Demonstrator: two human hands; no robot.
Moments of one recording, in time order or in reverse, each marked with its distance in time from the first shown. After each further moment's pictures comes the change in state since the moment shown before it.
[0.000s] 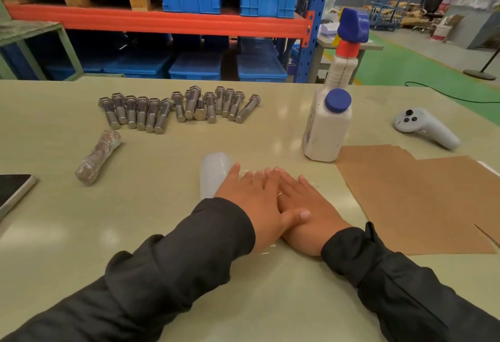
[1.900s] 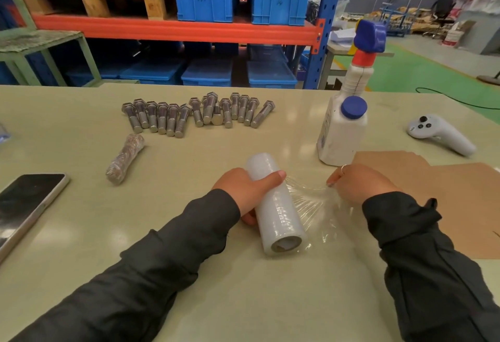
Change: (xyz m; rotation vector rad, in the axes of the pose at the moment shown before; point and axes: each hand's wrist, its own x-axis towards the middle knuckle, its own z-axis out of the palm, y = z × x) left_hand 0.009 -0.047 0.014 -1.158 0.111 -0.362; right_hand 0.021 0.018 -0.055 0.134 -0.134 0.769
